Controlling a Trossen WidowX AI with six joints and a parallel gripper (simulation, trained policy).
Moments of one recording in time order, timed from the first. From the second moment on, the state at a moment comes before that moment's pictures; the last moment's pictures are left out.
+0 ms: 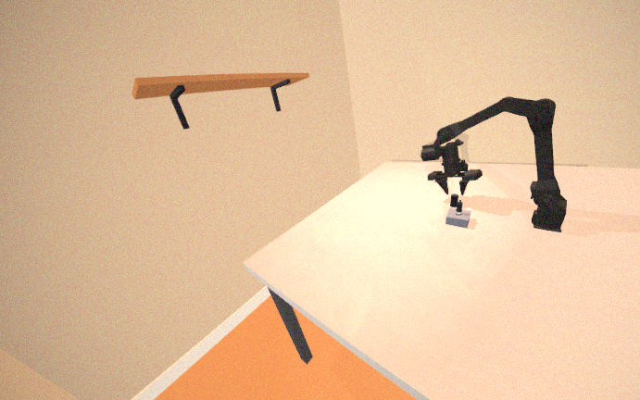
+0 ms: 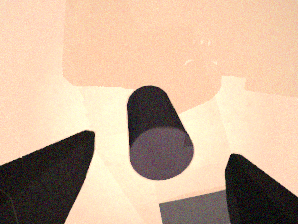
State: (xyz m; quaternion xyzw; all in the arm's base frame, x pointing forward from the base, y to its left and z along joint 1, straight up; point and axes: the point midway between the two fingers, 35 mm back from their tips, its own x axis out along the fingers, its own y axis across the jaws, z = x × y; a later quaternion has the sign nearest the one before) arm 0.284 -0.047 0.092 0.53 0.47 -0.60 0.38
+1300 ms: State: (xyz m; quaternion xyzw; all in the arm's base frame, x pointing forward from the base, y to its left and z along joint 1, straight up) arm 0.285 -0.008 0.130 0.50 0.50 -0.53 0.47
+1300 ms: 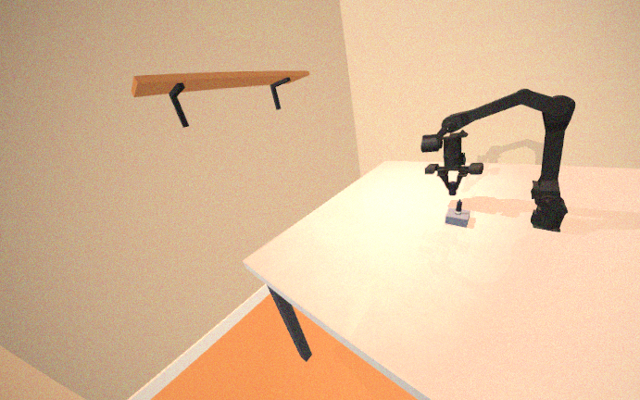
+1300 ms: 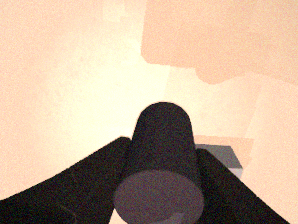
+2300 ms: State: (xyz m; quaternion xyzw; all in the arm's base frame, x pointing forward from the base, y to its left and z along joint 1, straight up) arm 0.250 0.074 0.163 0.46 0.54 -0.49 0.50
